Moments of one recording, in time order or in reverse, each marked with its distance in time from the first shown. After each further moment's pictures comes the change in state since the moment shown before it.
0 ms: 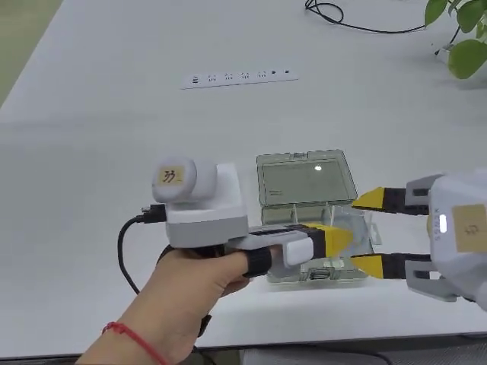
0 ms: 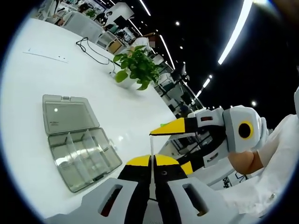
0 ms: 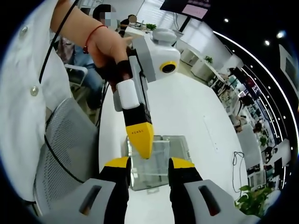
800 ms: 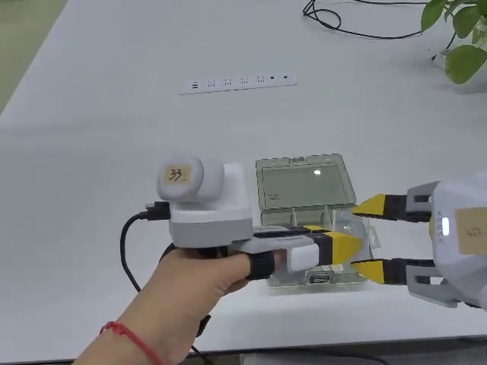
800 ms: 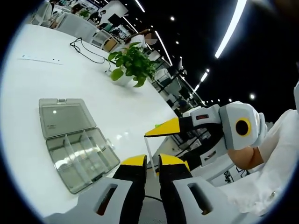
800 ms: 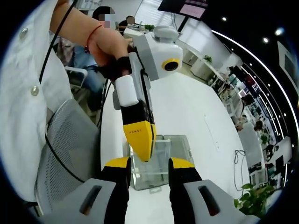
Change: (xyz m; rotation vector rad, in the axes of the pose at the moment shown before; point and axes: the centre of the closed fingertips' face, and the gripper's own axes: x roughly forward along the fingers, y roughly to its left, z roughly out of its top) left arm 0.001 -0.008 -0.002 0.043 0.043 -0.014; right arm 0.002 0.006 -0.002 0.004 0.001 0.006
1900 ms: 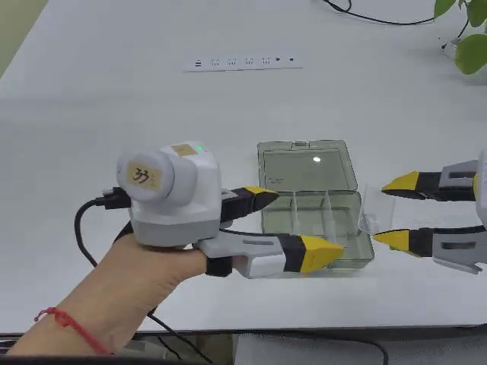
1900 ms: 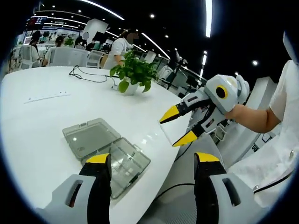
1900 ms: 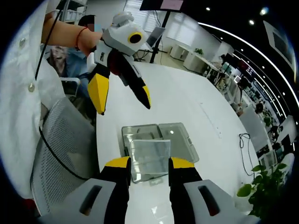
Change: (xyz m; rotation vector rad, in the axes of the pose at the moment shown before) left arm -0.030 0.025 0.006 0.304 -0.006 0.141; right arm -0.003 -0.016 -0.034 0.145 -0.024 0.005
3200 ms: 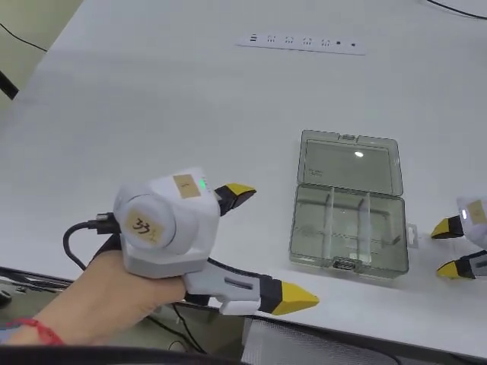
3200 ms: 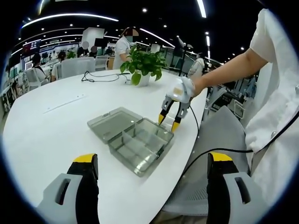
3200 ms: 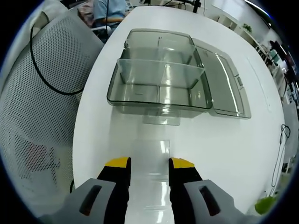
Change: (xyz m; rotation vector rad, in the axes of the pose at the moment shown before) left arm -0.042 0.035 -0.052 0.217 0.071 0.192; right arm 0.077 -0.004 -0.170 -0.174 0.362 0.401
